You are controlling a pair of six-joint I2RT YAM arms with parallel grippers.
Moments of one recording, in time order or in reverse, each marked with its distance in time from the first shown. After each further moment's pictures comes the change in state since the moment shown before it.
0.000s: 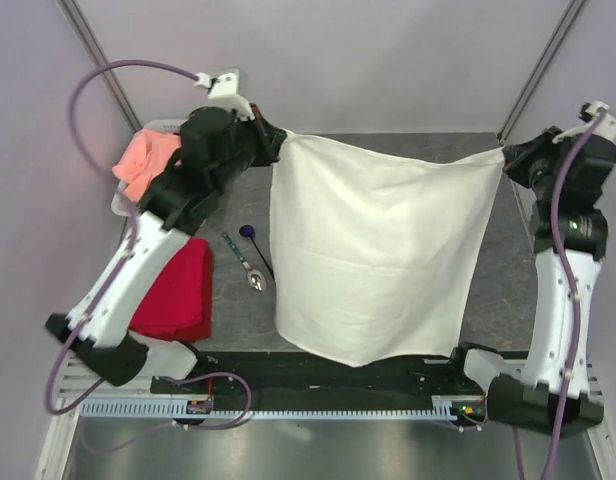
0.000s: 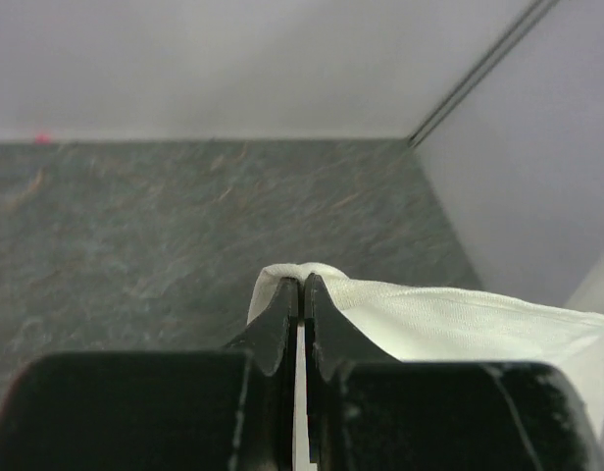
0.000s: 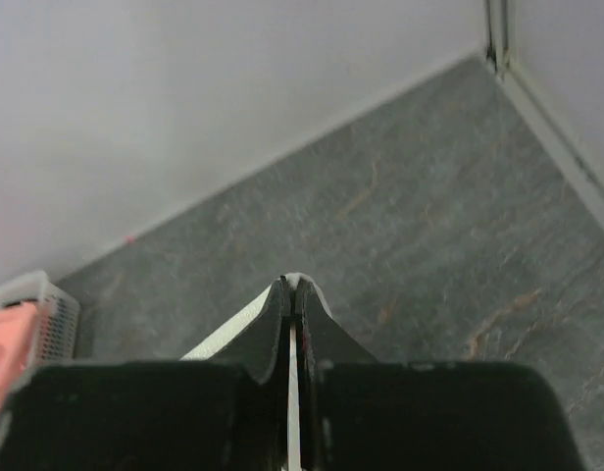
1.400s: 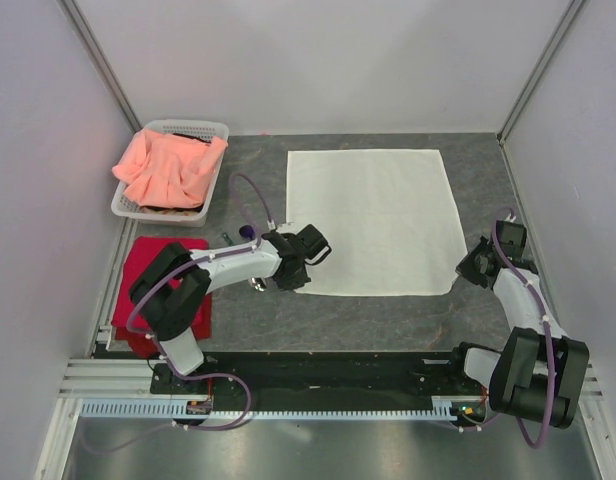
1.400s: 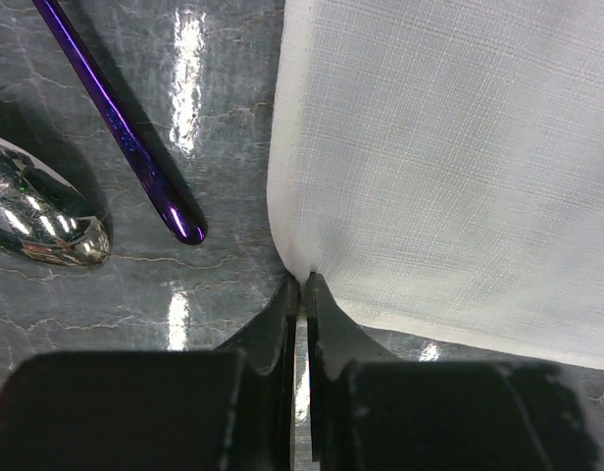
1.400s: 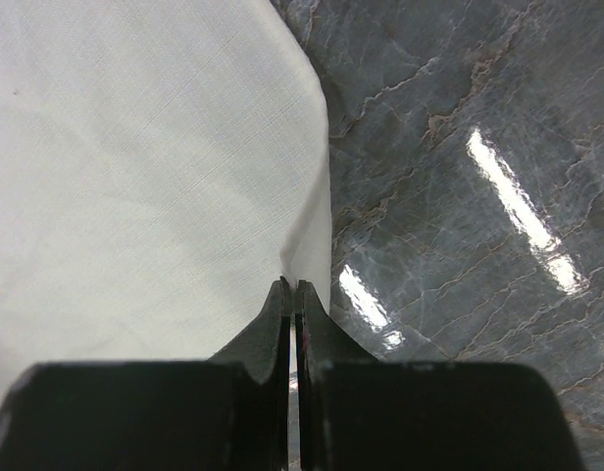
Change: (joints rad) left arm -0.178 0.428 -0.697 -0.113 -0.102 -0.592; right arm -0.005 0.112 -0.853 0.143 0.077 0.056
